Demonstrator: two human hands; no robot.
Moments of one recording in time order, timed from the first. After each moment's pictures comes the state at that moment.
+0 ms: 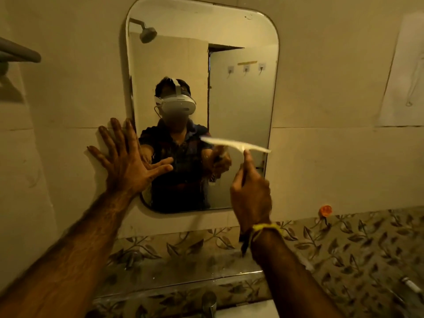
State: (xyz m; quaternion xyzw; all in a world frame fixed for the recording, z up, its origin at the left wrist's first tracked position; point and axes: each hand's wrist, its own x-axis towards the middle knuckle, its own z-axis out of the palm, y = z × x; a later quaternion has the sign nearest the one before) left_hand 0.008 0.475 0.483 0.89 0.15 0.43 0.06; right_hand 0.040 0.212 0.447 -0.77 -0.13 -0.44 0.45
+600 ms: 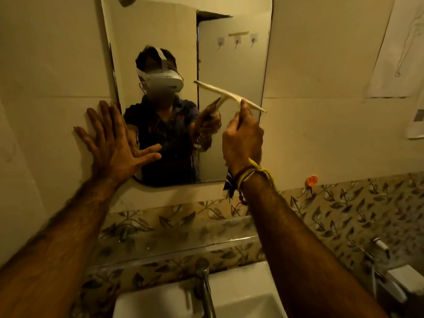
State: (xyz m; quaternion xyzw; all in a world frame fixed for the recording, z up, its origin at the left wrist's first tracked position) left_hand 0.002 0.478 0.455 0.90 0.13 0.42 0.03; right_hand 0.047 0.221 0.494 -0.74 -0.09 -0.44 0.51
